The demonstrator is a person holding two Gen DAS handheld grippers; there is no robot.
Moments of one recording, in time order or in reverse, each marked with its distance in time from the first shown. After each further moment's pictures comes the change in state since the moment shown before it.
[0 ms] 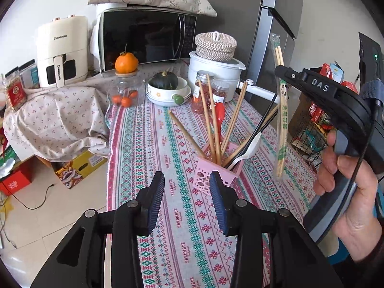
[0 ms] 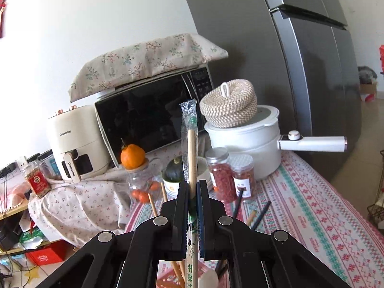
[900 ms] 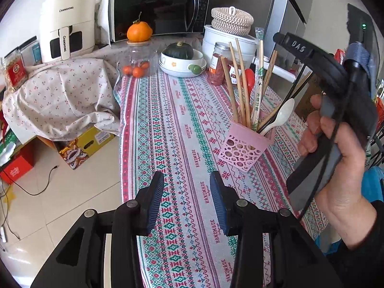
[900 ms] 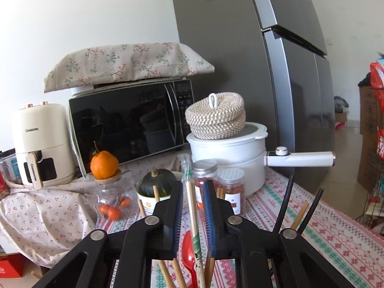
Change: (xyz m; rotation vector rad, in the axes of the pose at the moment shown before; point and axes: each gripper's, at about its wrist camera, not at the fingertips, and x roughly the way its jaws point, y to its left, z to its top) left arm 0.027 0.045 -0.024 -0.020 0.137 0.010; right arm 0.043 0.043 -0.033 -0.064 -0.127 -0.175
